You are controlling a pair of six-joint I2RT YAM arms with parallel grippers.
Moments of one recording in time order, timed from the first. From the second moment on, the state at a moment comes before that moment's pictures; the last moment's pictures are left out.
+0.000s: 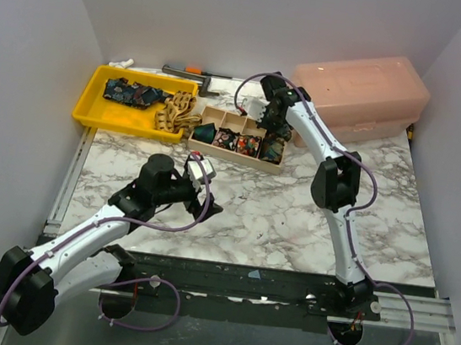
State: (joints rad) left arm -0.54 0.91 0.50 0.01 0.54 0.11; right arm 0.48 2.45 2.40 -1.12 0.12 -0.90
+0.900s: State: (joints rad) left arm -0.53 0.97 0.50 0.01 0.50 0.17; right arm 0.49 2.46 2.43 -1.07 0.11 -0.88
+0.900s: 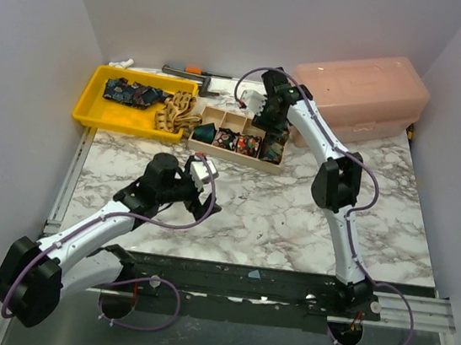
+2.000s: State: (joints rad) left arm 0.03 1.52 1.55 -0.68 0.40 0.02; right arm 0.15 1.59 1.60 -0.55 0.03 -0.18
